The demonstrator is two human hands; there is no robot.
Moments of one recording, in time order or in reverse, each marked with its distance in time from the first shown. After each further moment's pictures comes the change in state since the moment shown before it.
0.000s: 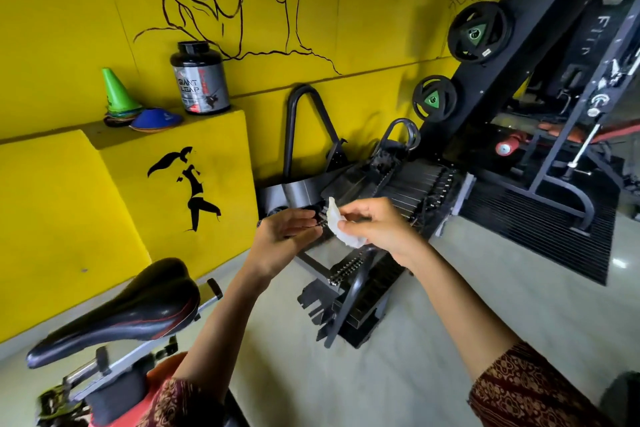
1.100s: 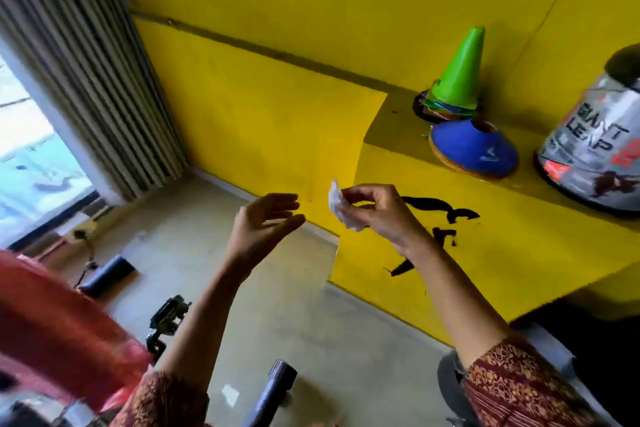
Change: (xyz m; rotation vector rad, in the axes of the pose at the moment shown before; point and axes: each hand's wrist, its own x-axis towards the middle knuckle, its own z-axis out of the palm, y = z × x) left_hand 0.293 -0.180 -0.395 0.089 1.213 -0.264; right_hand 0.603 -0.057 0.438 0.042 -1.160 -0.308
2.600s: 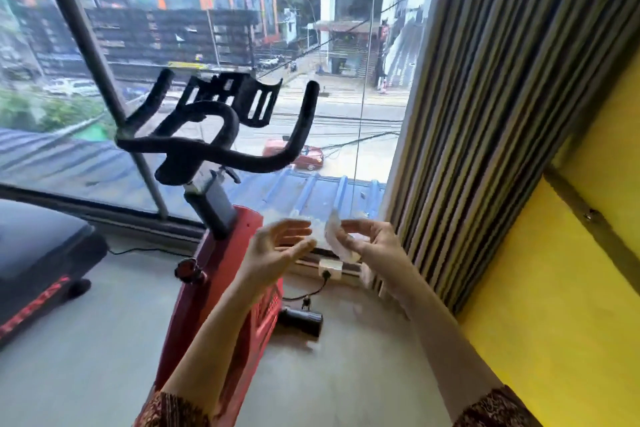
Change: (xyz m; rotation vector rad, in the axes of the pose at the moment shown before) left_hand 0.236 -0.006 -0.379 0.234 1.238 -0.079; right_hand 0.486 -0.188 0.422 0.118 -1.197 -0.308
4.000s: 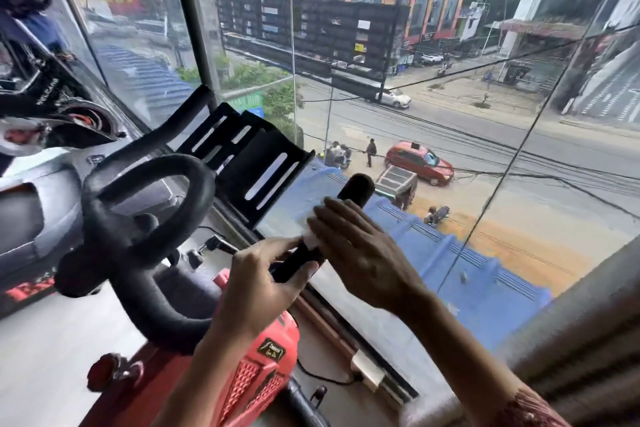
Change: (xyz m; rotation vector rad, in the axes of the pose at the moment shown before) left_hand 0.323 -0.035 0.011 0.656 0.636 0.096; right_hand 0.452 -0.004 -0.019 -0.625 -0.252 -1.454
